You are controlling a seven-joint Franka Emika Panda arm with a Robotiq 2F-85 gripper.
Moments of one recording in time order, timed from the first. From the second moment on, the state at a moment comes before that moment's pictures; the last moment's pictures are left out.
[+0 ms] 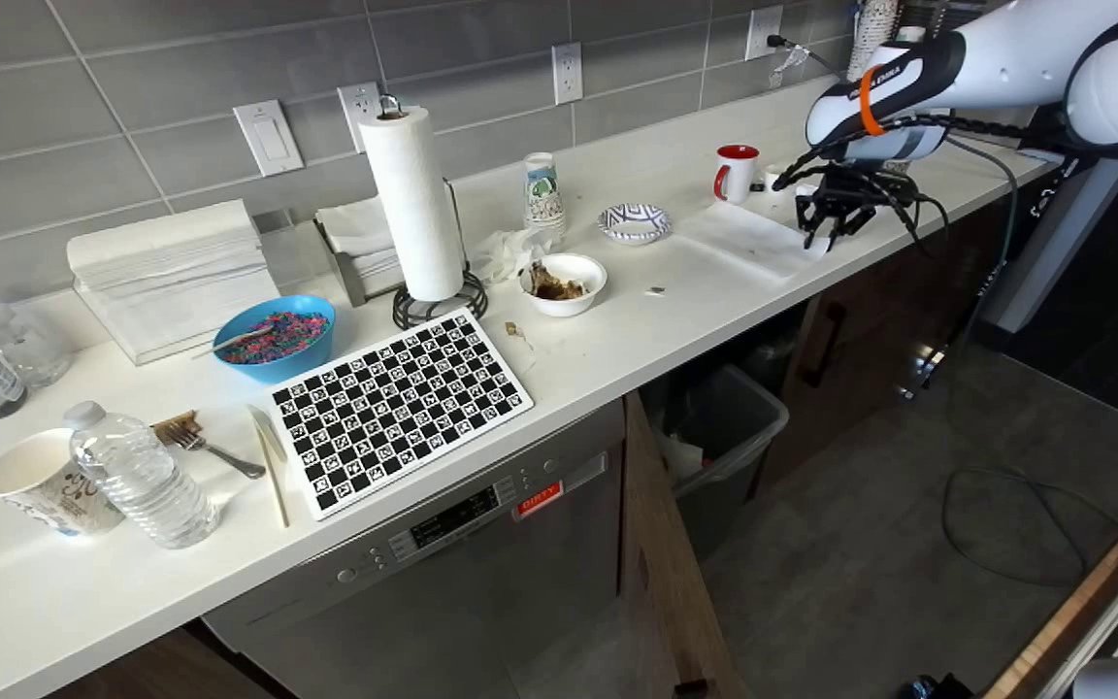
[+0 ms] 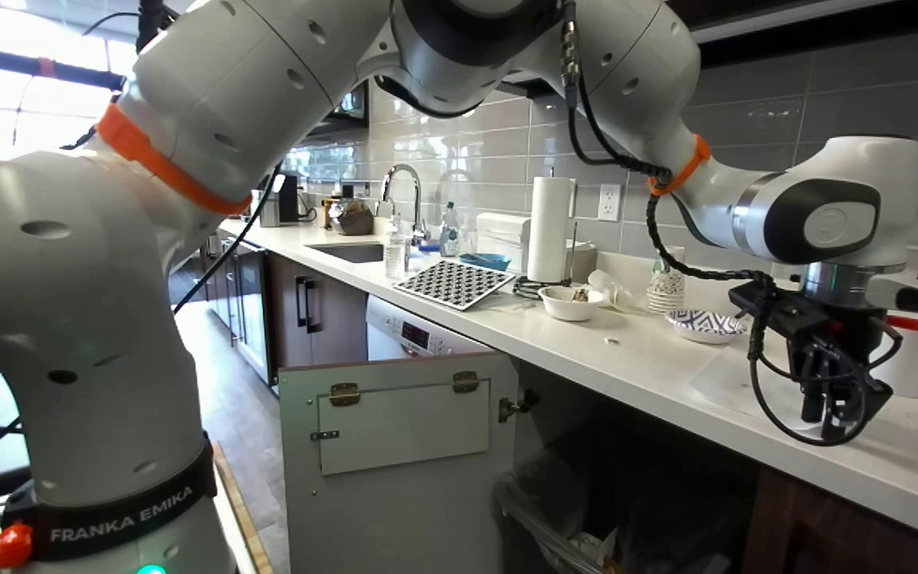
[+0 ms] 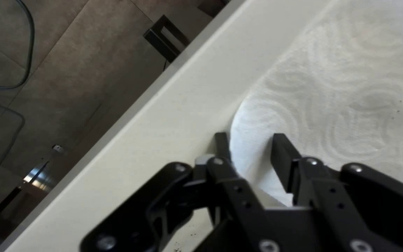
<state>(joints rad) -0.34 0.75 -0.19 -1.42 0.22 2.30 0.16</state>
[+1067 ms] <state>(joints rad) -0.34 0.64 -0.23 -1.42 0.16 2.30 0.18</state>
